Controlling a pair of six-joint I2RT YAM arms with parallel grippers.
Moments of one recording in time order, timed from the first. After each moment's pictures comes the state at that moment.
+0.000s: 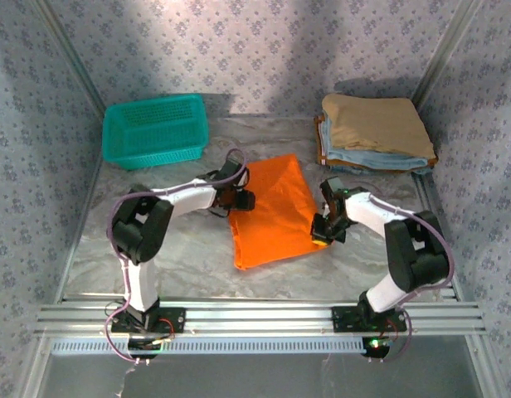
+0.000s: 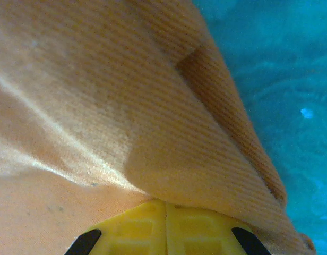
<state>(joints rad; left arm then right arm) -0.62 1.88 1.16 -0.34 0.08 -0.48 0.30 1.59 0.87 -0.77 -0.26 0.56</state>
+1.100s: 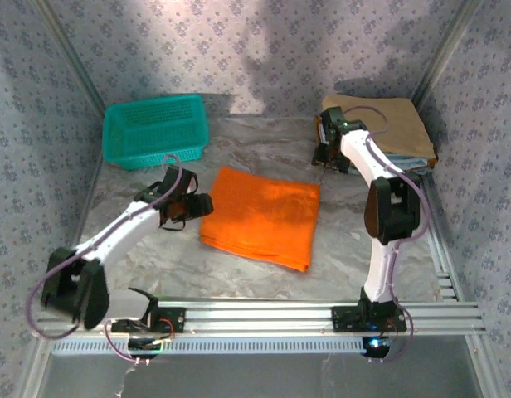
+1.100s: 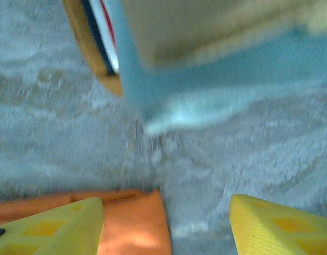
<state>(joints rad) -0.38 1.36 0.89 -0.60 0.01 -0.60 0.20 2.06 1.80 -0.99 0.13 0.48</state>
